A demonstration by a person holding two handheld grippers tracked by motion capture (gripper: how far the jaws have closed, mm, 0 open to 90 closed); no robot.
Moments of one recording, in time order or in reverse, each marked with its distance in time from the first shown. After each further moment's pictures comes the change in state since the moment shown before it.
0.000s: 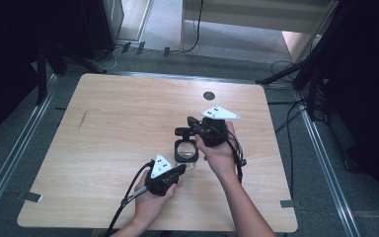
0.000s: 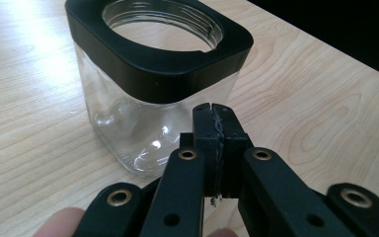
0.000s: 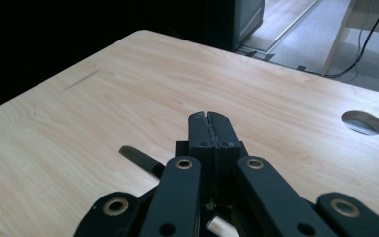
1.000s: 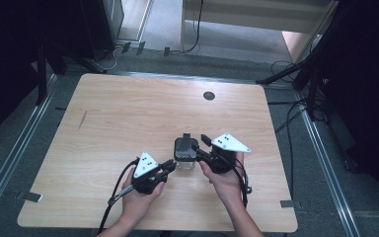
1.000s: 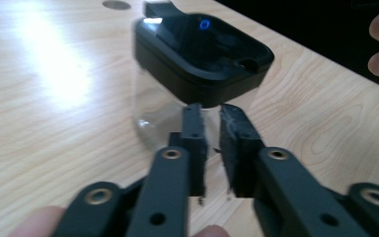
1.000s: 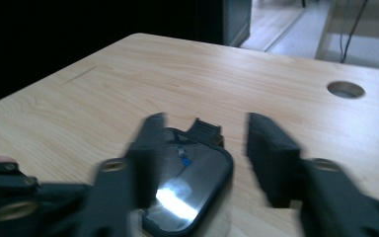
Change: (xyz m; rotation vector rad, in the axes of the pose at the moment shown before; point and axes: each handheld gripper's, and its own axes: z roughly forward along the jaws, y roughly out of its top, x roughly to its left) left arm 0.028 0.002 -0.035 -0.076 0.003 0.002; right arm 0.004 -0.060 -0.033 -0.084 -0.042 0.046
